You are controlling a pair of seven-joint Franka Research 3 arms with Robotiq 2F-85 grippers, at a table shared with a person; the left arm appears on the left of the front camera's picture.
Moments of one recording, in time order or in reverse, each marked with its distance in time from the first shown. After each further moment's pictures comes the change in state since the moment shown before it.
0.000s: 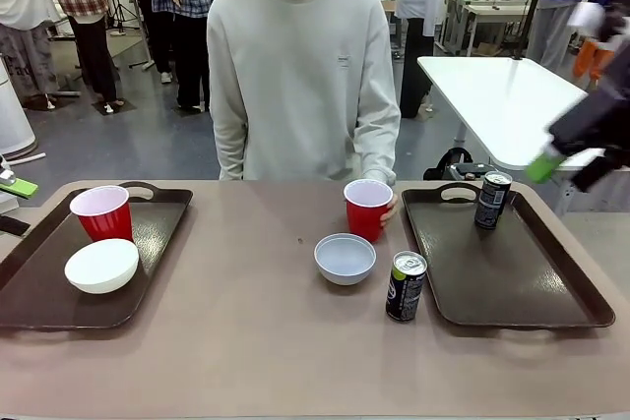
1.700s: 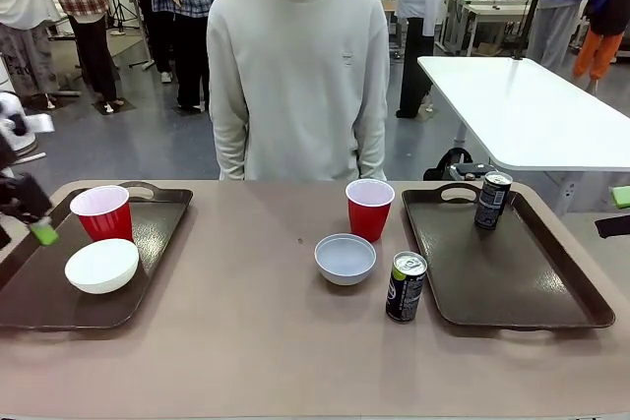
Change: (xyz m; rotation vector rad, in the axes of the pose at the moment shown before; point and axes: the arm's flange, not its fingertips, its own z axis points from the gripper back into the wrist) left arm -0.005 -0.065 -0.031 0.699 0.146 -0.109; right arm -0.097 -0.212 -0.050 0.683 -0.382 -0.081
